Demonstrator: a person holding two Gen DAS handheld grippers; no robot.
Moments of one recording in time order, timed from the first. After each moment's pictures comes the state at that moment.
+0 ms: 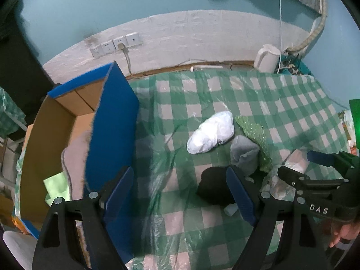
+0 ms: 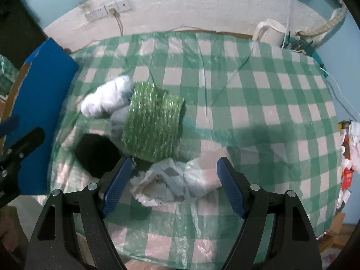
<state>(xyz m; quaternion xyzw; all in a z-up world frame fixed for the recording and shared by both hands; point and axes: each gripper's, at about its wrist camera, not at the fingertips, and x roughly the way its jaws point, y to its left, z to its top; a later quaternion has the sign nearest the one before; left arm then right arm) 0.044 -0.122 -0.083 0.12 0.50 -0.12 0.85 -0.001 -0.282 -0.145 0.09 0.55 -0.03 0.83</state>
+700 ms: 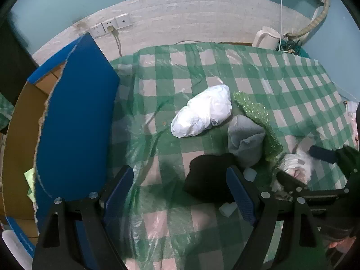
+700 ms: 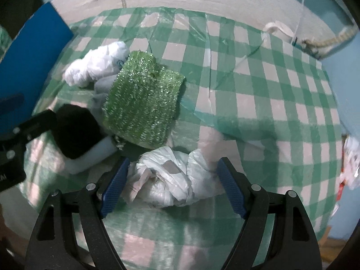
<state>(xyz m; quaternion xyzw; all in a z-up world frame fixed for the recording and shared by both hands) 0.051 -0.137 -0.126 0.12 0.55 -0.13 0.82 -0.004 -0.271 -0.186 0.03 0.59 -0.03 0.81</state>
